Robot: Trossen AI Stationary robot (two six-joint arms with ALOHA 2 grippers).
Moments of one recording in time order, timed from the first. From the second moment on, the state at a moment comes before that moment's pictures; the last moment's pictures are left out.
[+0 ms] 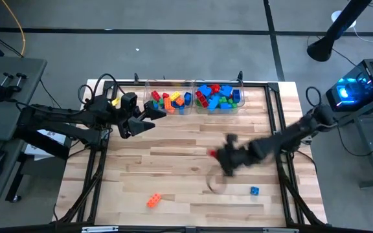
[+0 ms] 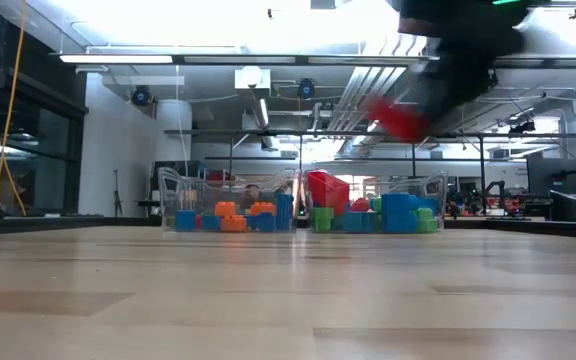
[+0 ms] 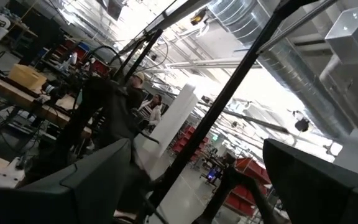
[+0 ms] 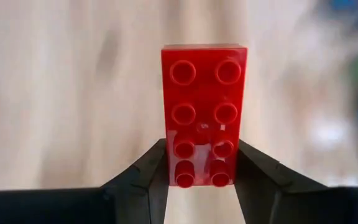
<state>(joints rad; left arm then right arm) 0.01 0.98 0.73 0.63 0.20 -0.70 0.37 1.50 1.00 -0.61 0.42 0.34</state>
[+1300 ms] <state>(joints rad) 0.01 0.98 0.73 0.63 0.20 -0.73 0.03 1.62 1.40 -1.09 -0.03 0.78</state>
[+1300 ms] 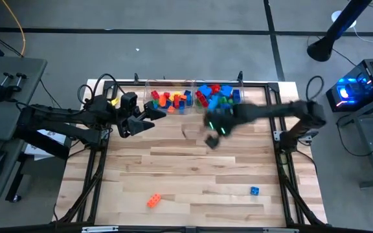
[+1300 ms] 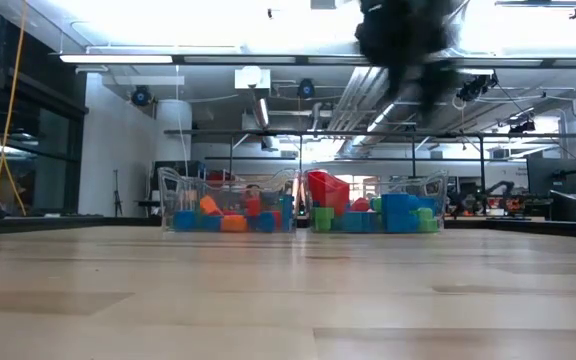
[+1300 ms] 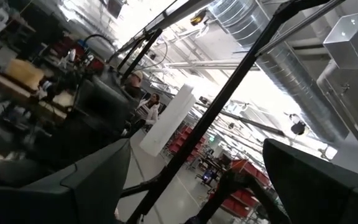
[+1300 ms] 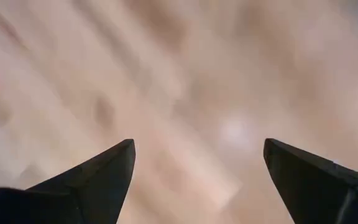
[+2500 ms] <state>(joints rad) 0.01 0.98 0.73 0.51 0.20 -0.77 0.82 1.52 0.78 -0.61 -0.20 2.28</state>
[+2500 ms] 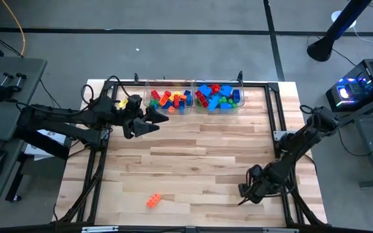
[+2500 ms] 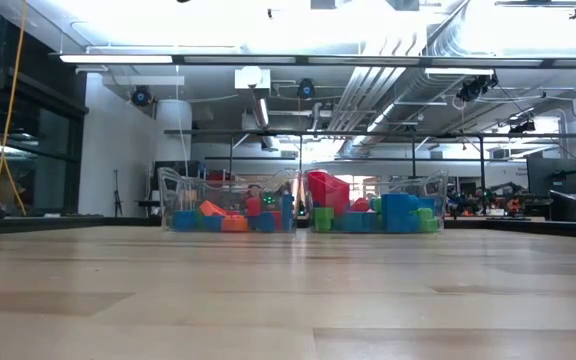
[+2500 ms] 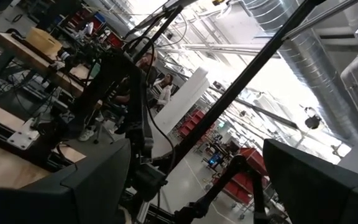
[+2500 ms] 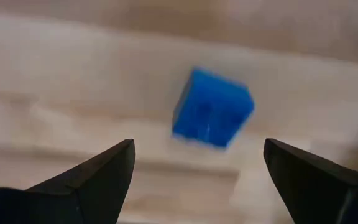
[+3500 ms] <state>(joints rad) 0.01 0.98 0.73 0.43 0.19 -0.76 0.75 1.52 0.71 -0.39 -0.17 2.15</state>
